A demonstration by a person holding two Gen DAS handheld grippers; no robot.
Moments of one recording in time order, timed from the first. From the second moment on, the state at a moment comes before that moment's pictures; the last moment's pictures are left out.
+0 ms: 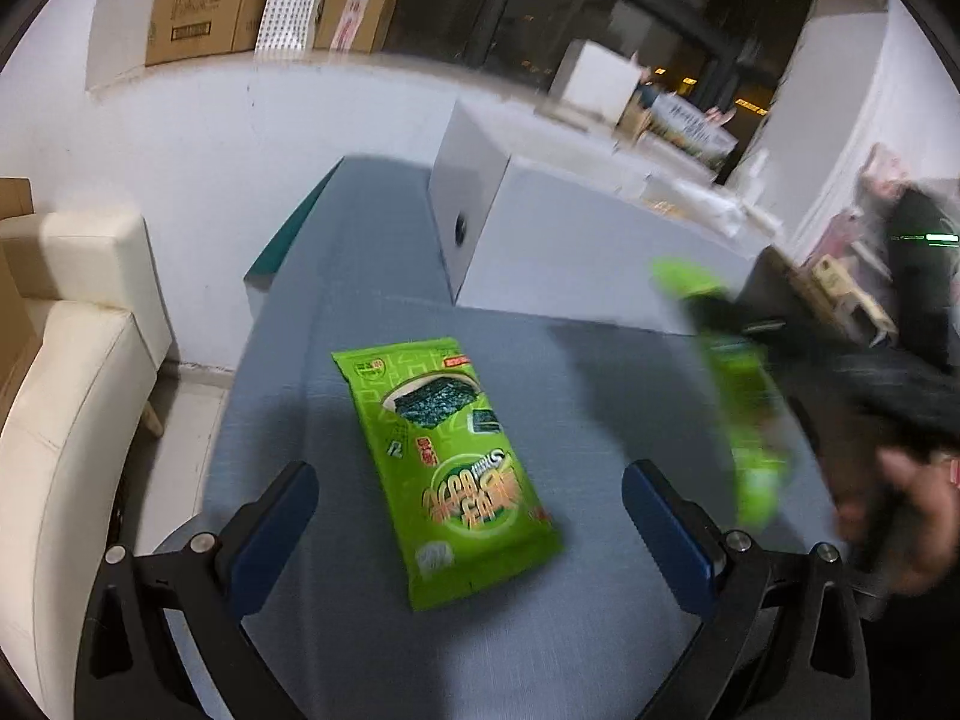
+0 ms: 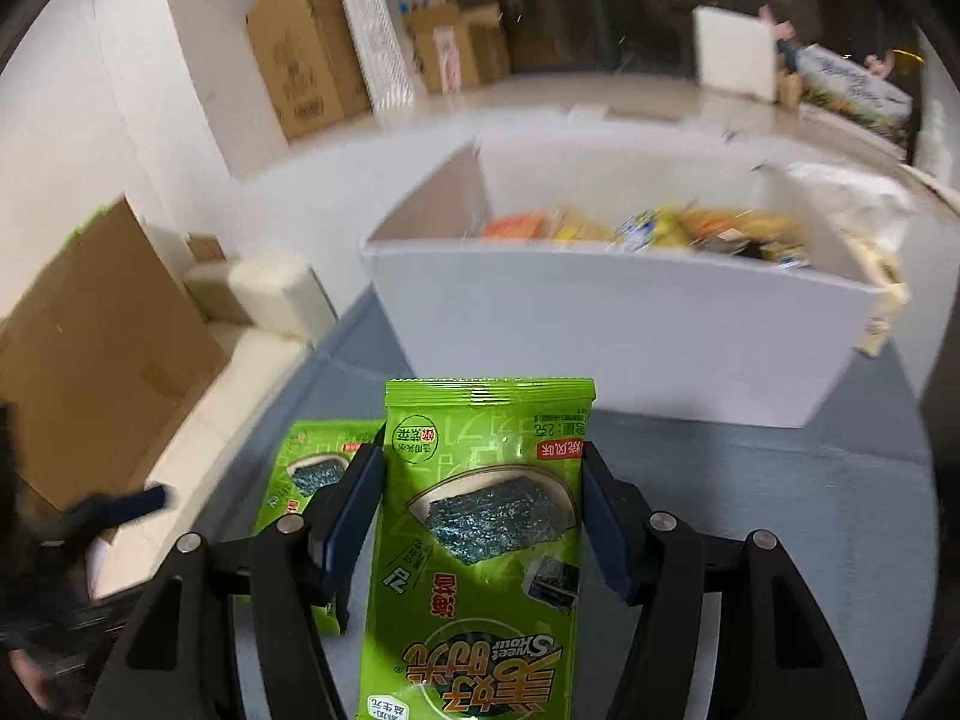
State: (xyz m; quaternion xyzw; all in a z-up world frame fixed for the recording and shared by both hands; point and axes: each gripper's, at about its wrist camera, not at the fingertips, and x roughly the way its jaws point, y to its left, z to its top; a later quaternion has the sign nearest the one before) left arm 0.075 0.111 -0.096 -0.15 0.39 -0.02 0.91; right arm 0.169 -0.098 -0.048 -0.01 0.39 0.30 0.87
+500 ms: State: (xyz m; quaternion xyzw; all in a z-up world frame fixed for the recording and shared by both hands) left arm 0.130 0.077 -0.139 -0.10 0.45 0.06 0.89; right arm 0.143 -0.193 -0.033 0.06 0.36 0.26 0.90
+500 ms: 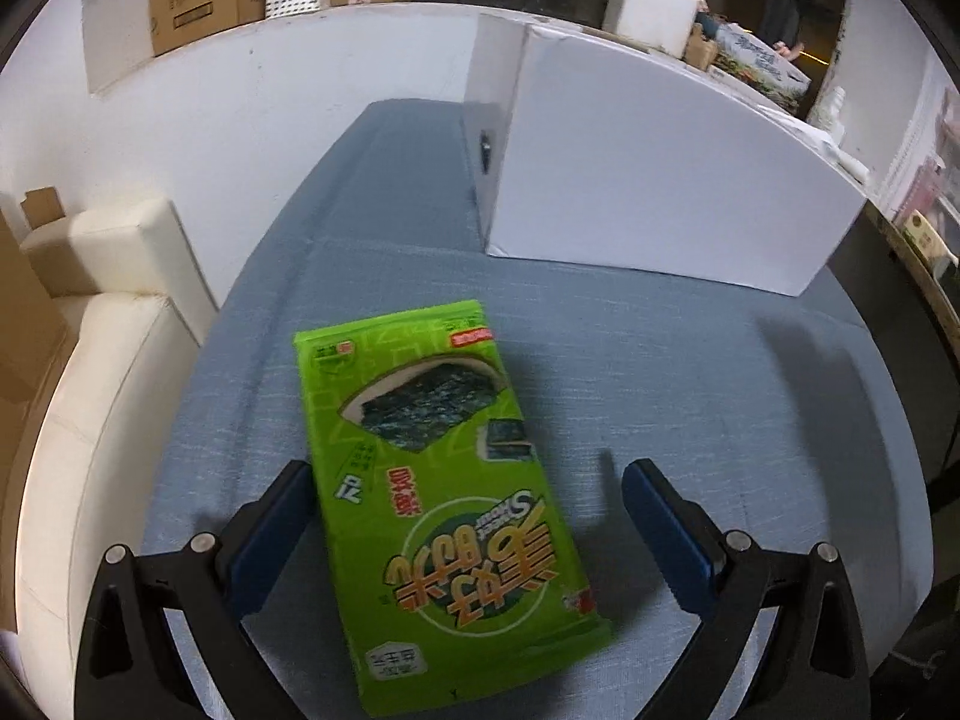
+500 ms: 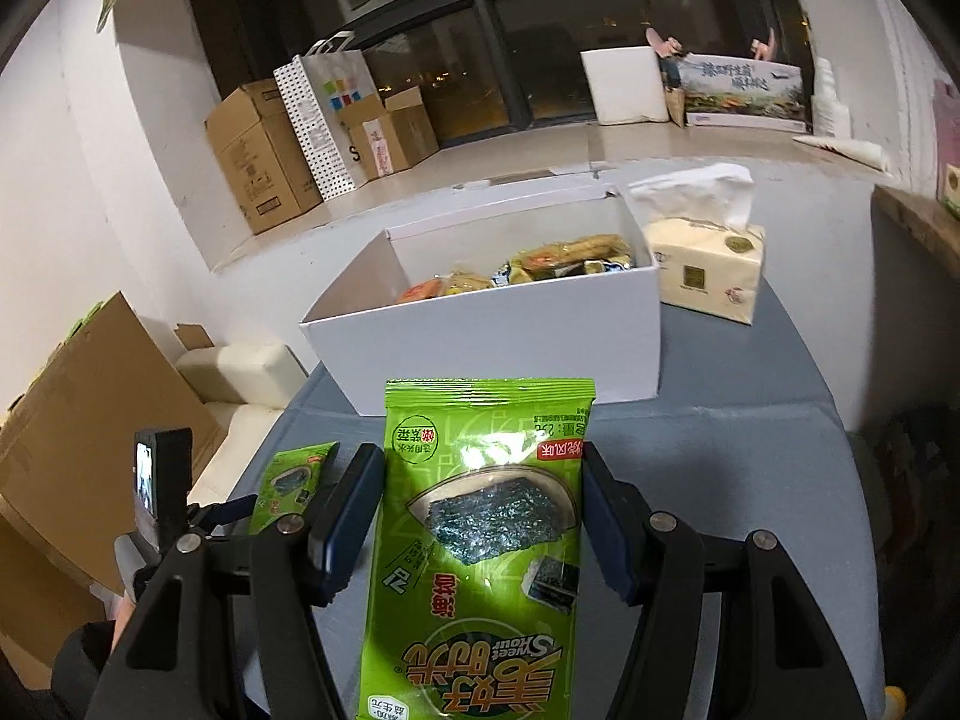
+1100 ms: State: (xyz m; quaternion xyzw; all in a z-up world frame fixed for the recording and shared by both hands) left arm 0.111 0.046 -0.033 -0.08 0.32 -0.06 0.94; right arm 0.152 -0.198 -0.019 0.05 0.34 0.27 0.90
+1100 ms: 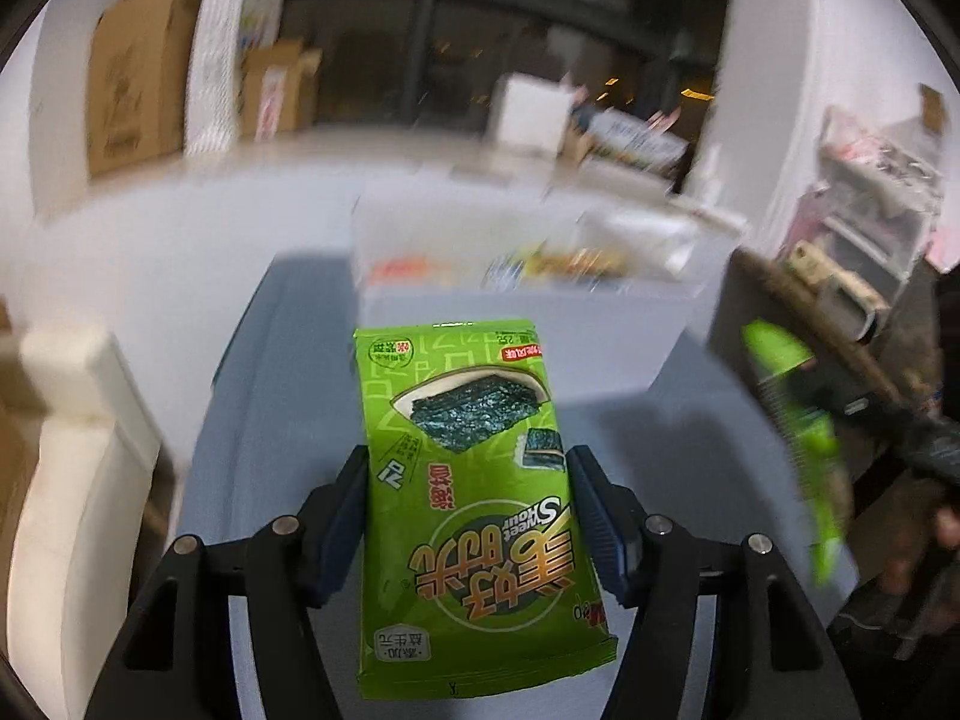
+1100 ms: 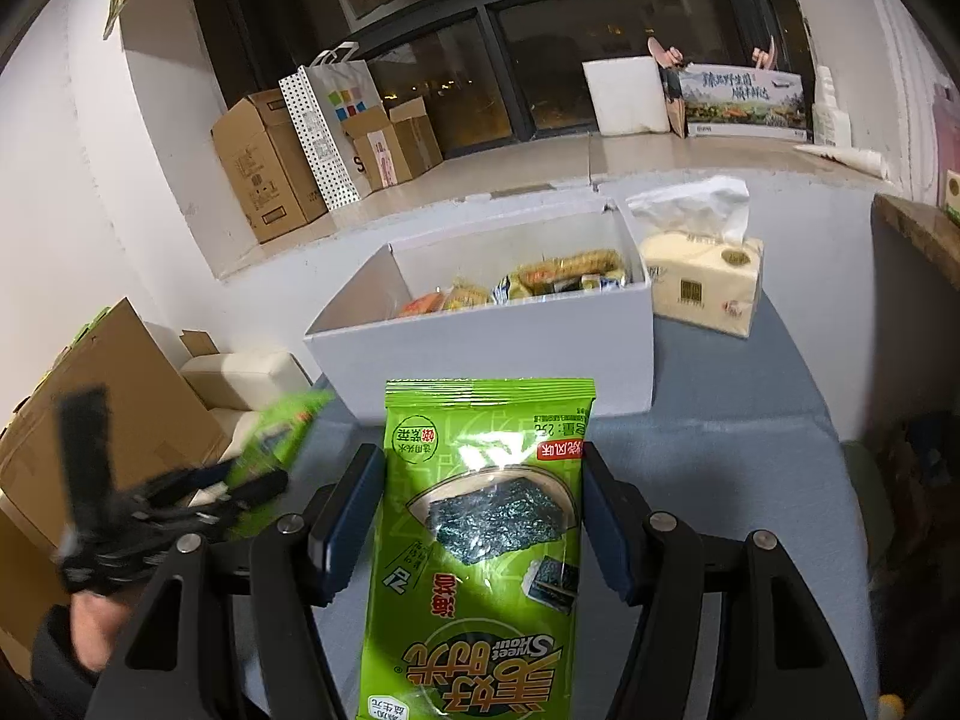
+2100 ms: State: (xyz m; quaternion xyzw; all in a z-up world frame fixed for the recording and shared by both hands) left arm 0.301 0.057 -0.009 -0.06 0.34 -0.02 0.94; right arm 0.375 -0.136 0.015 0.00 0.37 0.21 0.91
